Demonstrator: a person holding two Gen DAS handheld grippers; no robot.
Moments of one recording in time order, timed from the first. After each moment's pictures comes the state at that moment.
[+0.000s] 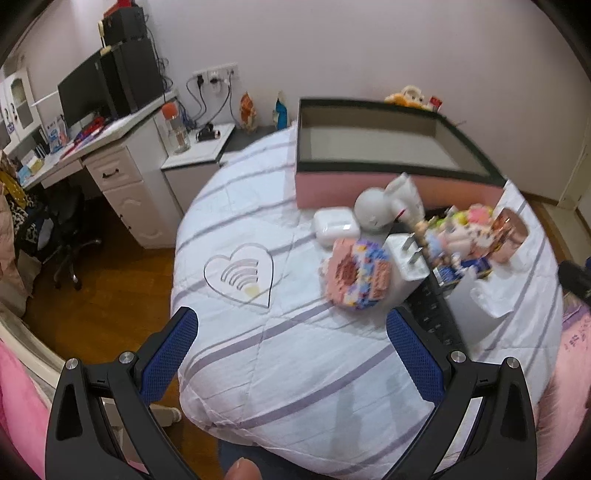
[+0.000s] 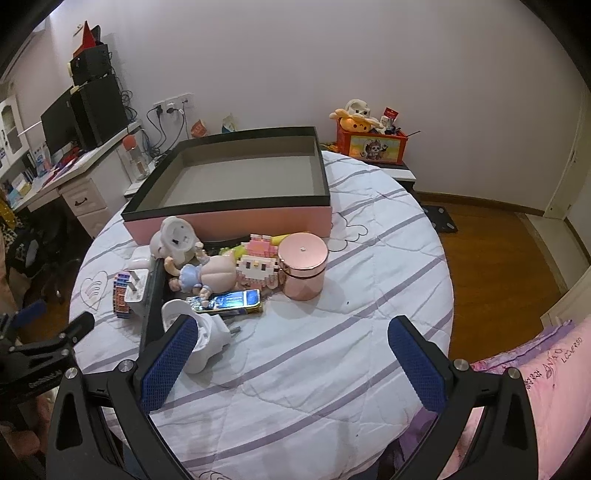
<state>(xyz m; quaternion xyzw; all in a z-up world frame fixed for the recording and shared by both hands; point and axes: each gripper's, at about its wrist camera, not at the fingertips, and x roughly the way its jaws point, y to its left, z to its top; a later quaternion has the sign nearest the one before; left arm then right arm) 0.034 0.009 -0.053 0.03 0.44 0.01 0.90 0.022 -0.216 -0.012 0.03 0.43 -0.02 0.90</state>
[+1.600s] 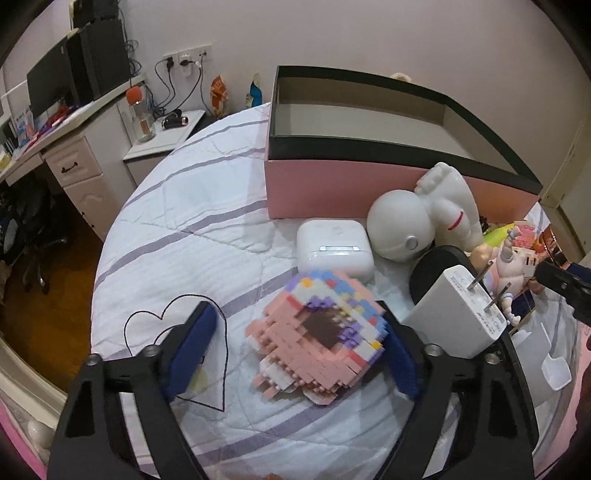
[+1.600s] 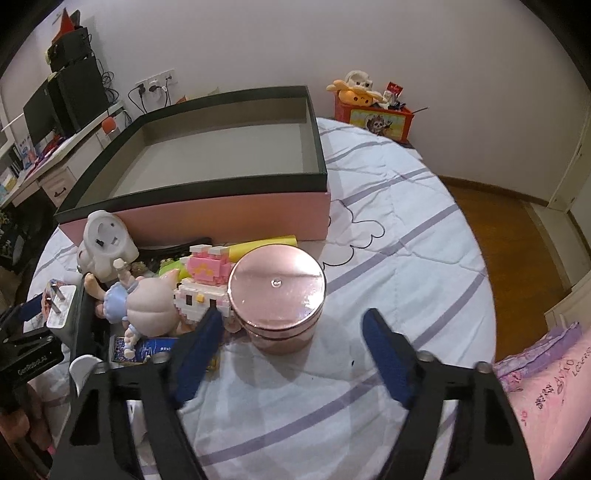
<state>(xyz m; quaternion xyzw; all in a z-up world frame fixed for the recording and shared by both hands) 0.116 0.005 -0.107 0.00 0.45 -0.04 0.89 0.103 -0.236 -0.072 0.03 0.47 -0.01 0.88</state>
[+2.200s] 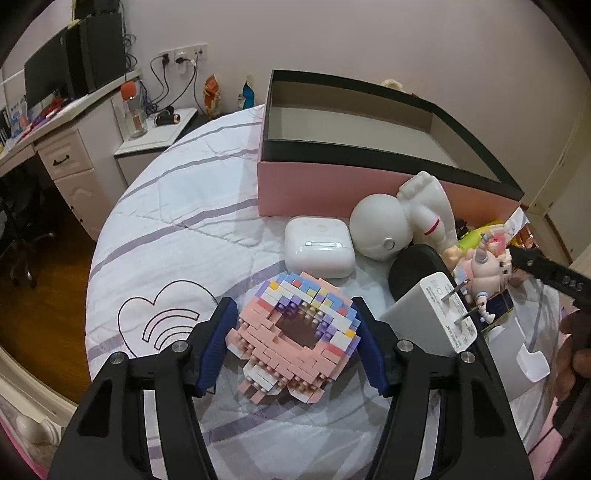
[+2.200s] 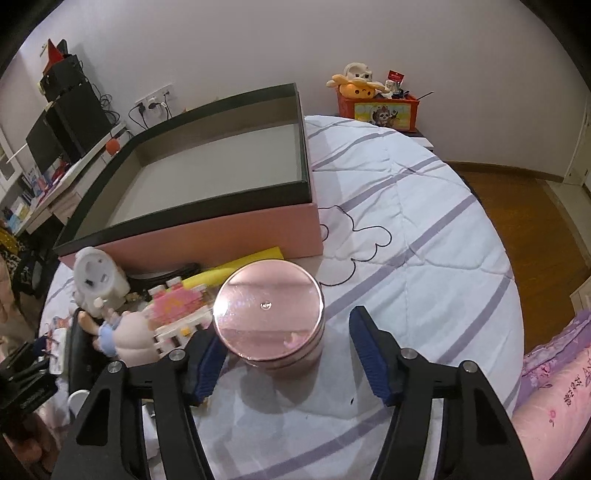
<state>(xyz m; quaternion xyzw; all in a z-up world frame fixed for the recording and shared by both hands) 0.109 0.010 -0.100 -0.02 0.45 -0.07 0.89 0.124 -0.254 -0.085 0.09 0.46 0.01 0.88</state>
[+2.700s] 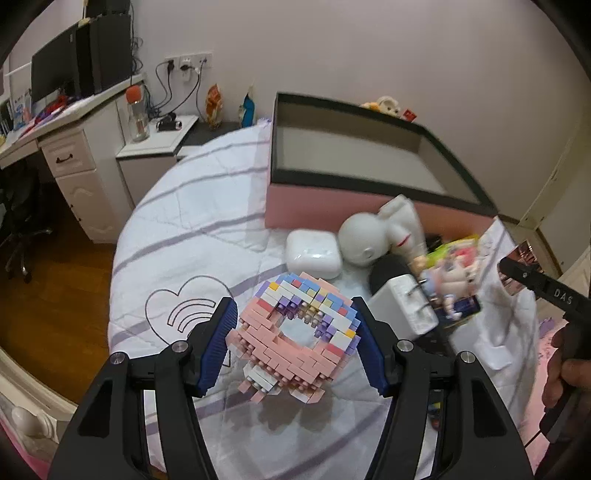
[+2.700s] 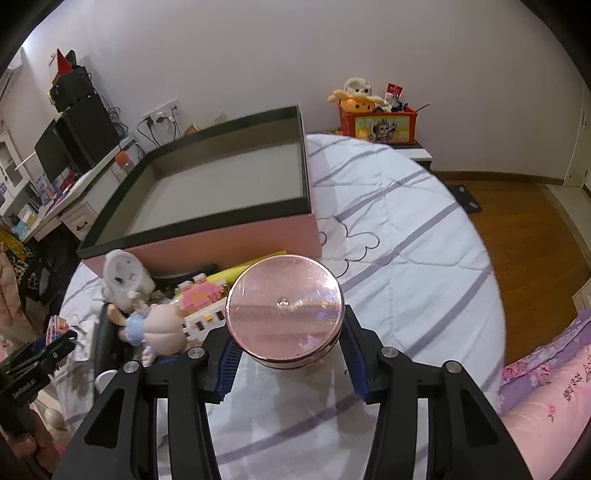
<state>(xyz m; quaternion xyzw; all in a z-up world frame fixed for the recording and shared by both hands) 0.086 0.021 -0.069 -0.05 0.43 -0.08 0.90 0.094 -0.259 -0.057 0.10 0.43 0.01 0.90</state>
